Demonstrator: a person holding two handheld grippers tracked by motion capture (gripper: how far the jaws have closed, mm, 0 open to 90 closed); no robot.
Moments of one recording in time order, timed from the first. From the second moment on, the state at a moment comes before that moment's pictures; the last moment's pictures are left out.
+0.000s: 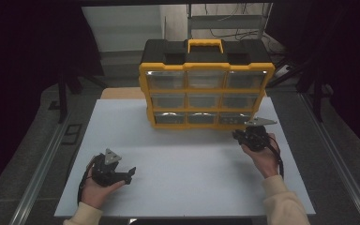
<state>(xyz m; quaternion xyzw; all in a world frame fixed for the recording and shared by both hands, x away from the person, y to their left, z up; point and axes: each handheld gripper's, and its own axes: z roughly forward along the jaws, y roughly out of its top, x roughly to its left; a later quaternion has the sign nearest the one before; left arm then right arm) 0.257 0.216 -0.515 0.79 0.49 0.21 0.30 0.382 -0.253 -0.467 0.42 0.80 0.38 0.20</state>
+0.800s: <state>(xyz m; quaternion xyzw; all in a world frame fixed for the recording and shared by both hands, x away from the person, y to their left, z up) 0.257 0.215 -0.512 0.79 0.48 0.21 0.31 0.308 -0.289 -0.473 0.38 0.82 0.41 0.15</state>
